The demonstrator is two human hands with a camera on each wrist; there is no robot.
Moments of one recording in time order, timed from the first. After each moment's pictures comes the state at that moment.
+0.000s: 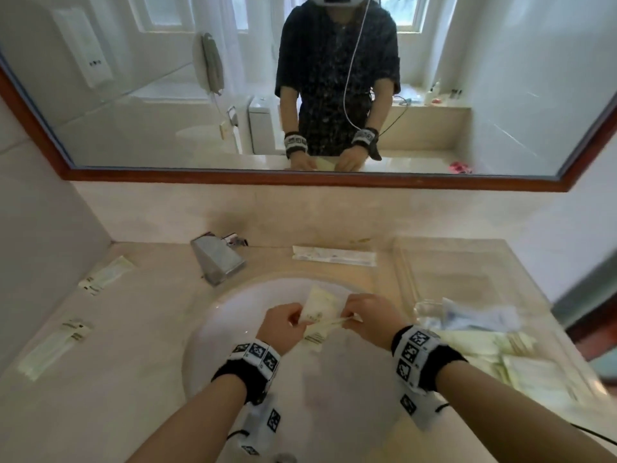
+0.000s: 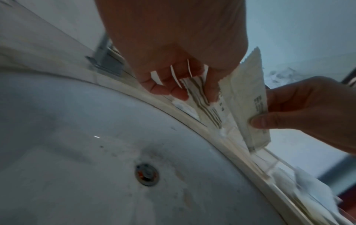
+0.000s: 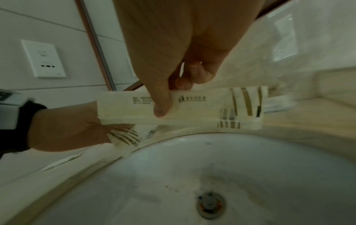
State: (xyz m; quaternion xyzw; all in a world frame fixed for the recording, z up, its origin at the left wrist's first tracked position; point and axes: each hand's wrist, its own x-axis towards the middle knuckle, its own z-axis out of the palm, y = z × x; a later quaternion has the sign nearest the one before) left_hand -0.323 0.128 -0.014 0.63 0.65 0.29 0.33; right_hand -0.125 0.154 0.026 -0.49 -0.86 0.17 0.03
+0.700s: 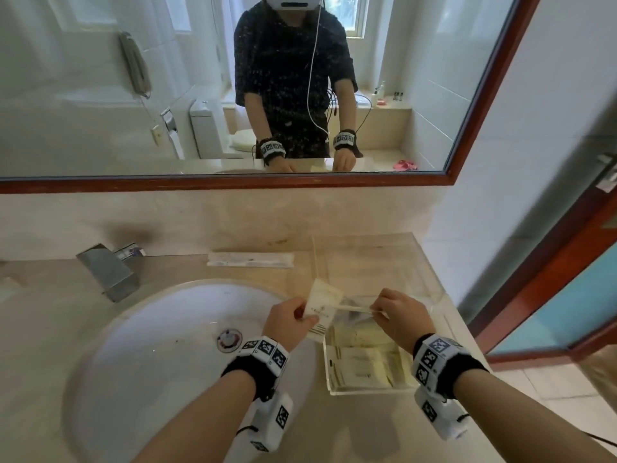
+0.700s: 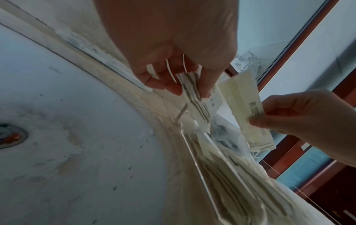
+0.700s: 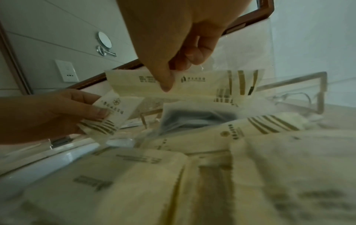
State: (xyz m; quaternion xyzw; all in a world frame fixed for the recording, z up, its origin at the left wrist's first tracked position) left_hand -0.134 0.154 -0.016 0.64 0.62 0.29 0.35; right_hand 0.095 0.144 0.006 -0.59 -0.79 0.02 0.14
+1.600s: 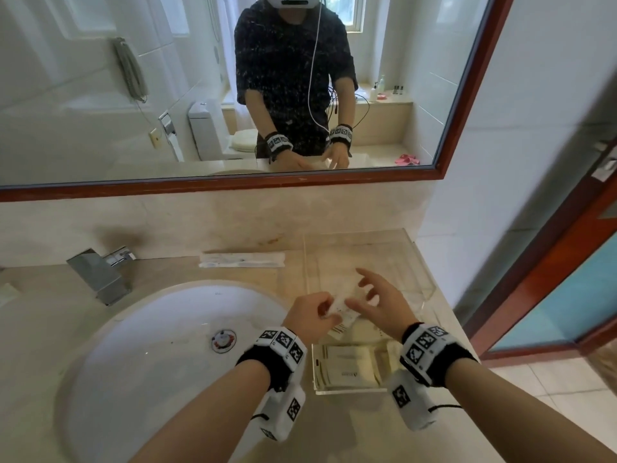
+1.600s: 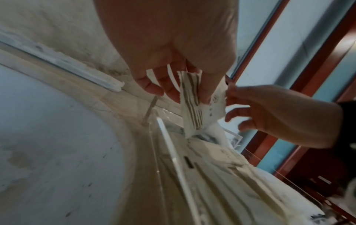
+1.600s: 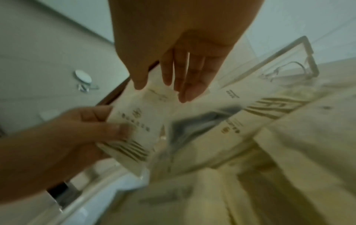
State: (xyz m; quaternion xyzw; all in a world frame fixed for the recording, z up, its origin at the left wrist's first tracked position) left_hand -0.080 0.159 0.001 0.69 0.56 0.25 0.39; right_hand 0.093 0.149 0.026 -0.63 -0.67 0.29 0.25
